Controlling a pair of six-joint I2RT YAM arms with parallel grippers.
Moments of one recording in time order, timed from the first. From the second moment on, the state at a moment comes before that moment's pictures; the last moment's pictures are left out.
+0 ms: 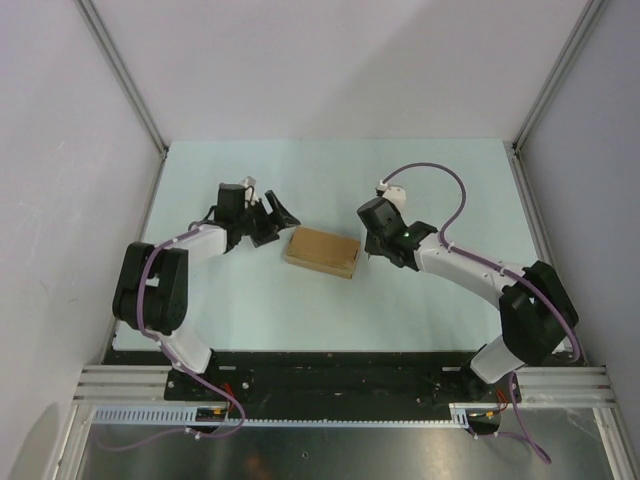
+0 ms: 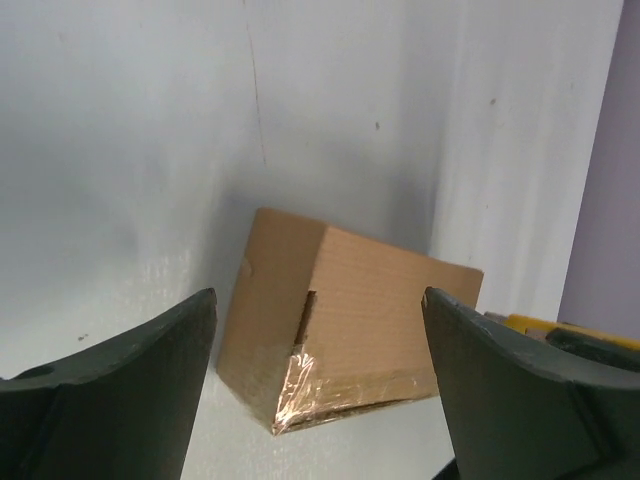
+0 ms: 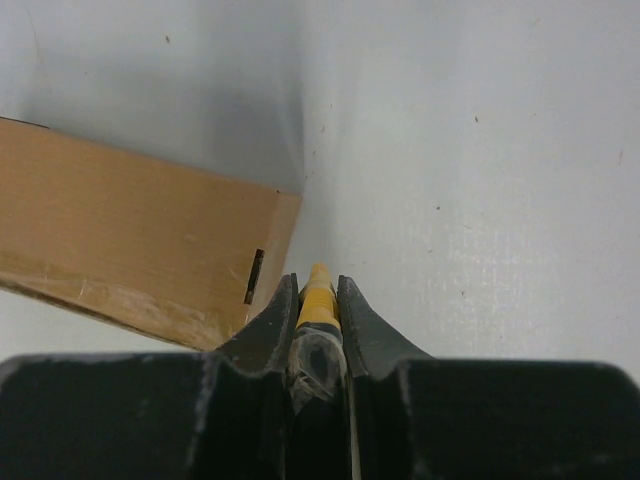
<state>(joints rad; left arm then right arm) -0.19 1.66 0.92 0.04 0.41 -0.70 0.72 1.53 1.10 -0.41 0.41 0.65</state>
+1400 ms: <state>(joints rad) -0.25 1.48 0.93 -0.10 0.38 -0.62 0.50 1.43 1.10 -0.34 0.09 0.41</state>
